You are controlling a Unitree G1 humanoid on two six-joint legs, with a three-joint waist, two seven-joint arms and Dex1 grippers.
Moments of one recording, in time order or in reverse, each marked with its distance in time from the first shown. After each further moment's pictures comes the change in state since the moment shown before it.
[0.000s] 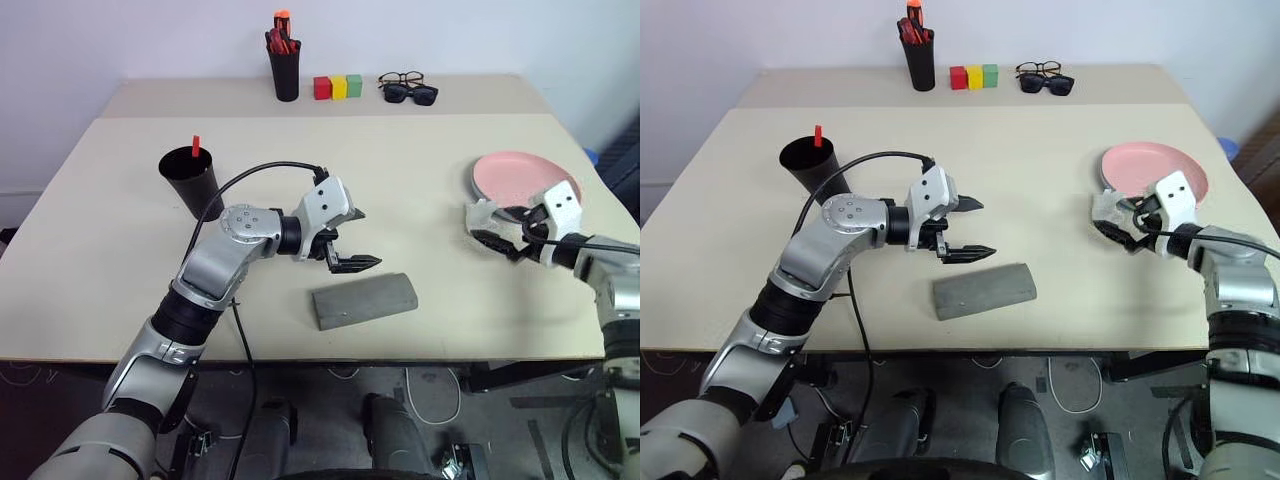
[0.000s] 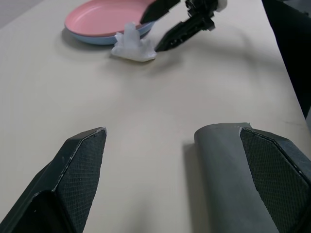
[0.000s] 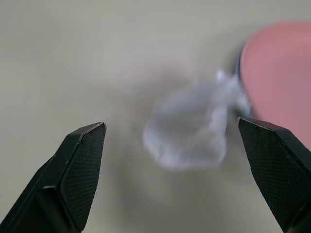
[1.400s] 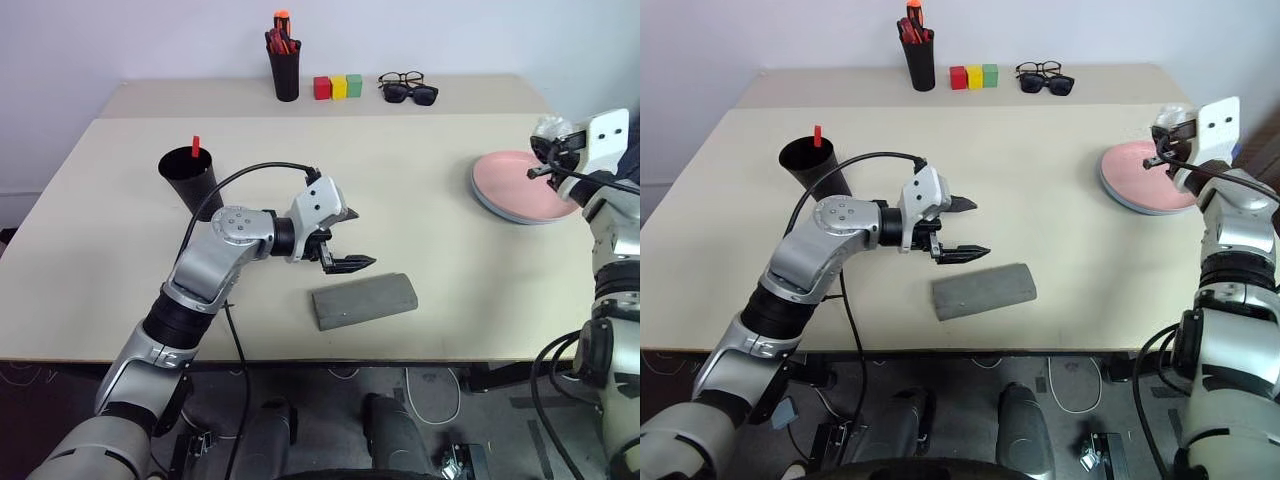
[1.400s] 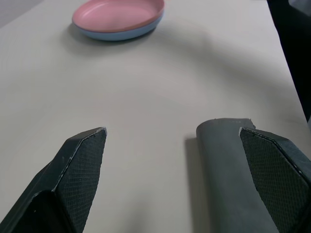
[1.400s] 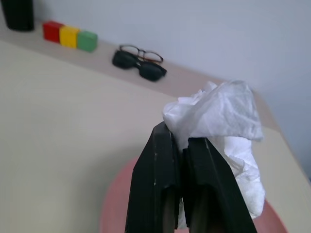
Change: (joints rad) left arm 0.023 0.021 0.031 -0.048 -0.050 0.072 0.028; right arm -0.437 0.030 -0.044 0.615 -0.117 -0.467 -0.262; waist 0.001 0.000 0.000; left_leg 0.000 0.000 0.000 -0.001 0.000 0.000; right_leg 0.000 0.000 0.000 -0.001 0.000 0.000
